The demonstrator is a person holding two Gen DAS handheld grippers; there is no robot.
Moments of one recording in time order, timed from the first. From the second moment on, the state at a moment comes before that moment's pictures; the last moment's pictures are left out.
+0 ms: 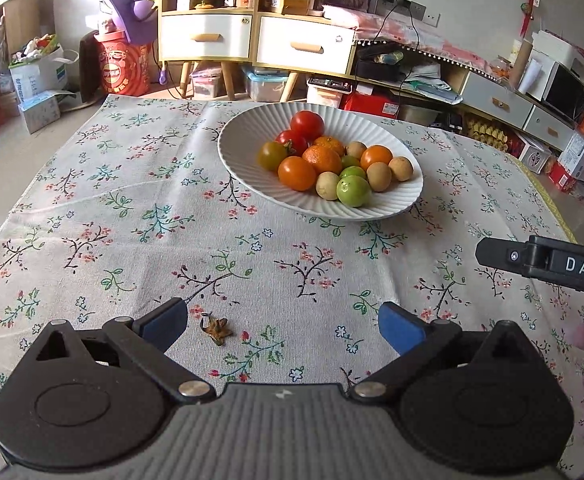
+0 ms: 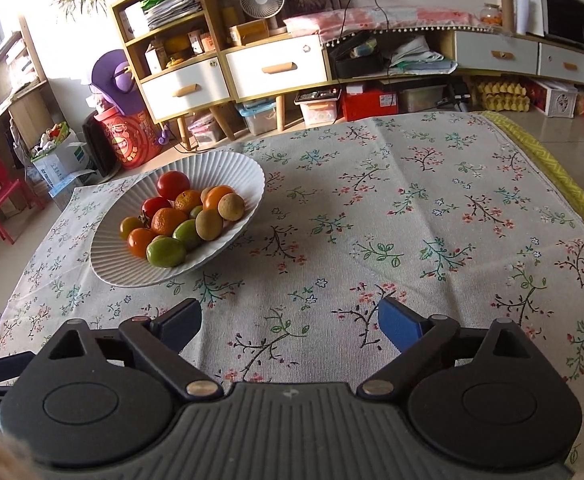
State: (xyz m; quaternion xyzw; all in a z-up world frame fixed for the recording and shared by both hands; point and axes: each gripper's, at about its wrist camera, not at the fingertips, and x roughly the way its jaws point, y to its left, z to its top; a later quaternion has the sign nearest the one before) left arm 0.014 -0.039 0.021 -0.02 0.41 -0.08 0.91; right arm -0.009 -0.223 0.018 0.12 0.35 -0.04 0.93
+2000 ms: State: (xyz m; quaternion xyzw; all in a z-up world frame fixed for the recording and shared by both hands) left arm 0.014 -0.029 0.030 0.00 0.41 -0.02 0.91; right arm -0.014 -0.180 0.016 0.01 0.38 -0.03 0.92
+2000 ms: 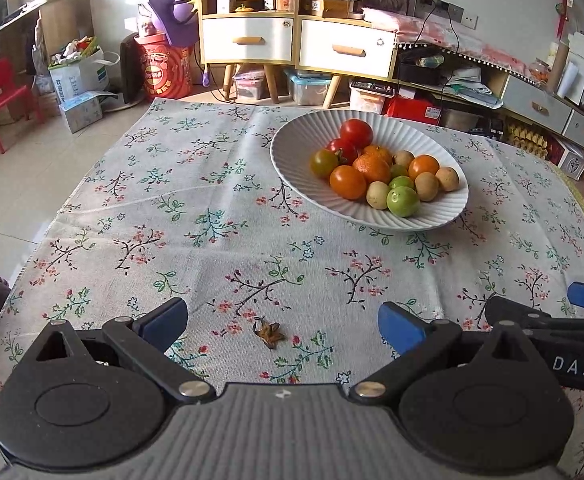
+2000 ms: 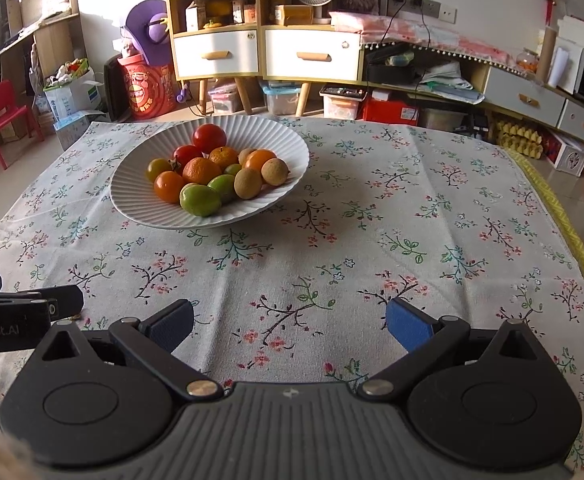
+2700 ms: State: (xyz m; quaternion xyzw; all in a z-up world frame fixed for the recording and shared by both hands) left arm 0.014 -0.032 0.027 0.00 0.42 -0.02 0.91; right arm -0.013 -0.177 0.012 0.00 0.39 -0.04 0.92
